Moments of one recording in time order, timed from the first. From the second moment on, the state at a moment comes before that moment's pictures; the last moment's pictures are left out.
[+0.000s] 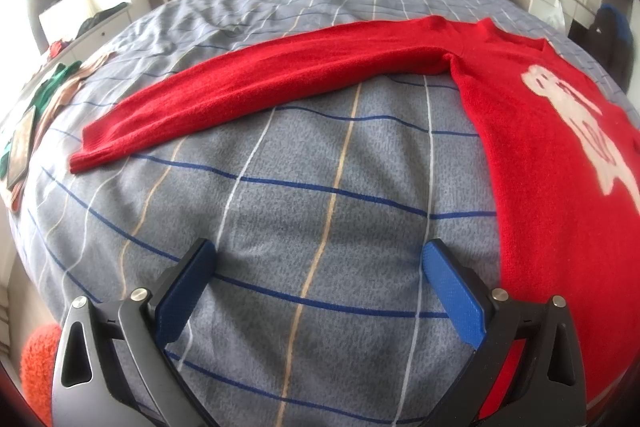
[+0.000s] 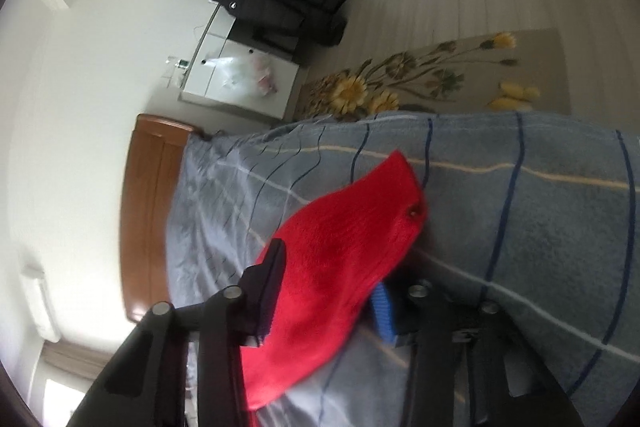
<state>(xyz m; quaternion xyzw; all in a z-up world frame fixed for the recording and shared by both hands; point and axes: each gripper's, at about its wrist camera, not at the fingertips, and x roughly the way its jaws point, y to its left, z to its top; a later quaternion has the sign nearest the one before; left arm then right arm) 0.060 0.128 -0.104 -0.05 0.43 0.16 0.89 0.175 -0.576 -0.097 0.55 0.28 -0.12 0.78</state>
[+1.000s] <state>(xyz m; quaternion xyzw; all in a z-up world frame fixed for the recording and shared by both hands) 0.060 0.128 -0.105 -0.05 0.42 0.16 0.89 0.294 -0.162 -0.029 0.36 0.42 0.37 0.74</state>
